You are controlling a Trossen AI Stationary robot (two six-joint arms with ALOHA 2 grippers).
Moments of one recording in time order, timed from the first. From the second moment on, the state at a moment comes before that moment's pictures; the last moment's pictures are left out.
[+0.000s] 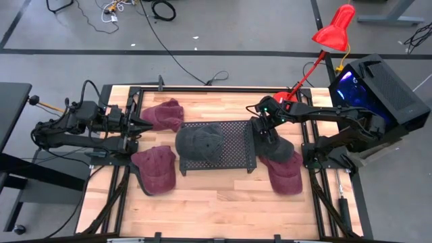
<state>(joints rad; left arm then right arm) 0.00 0.39 0.79 -0.39 0.00 0.00 -0.45 1.33 0.74 -0.46 -0.22 -0.76</state>
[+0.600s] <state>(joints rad) 0.00 0.39 0.79 -0.39 0.00 0.00 -0.44 1.33 0.74 -0.45 -0.20 -0.72</state>
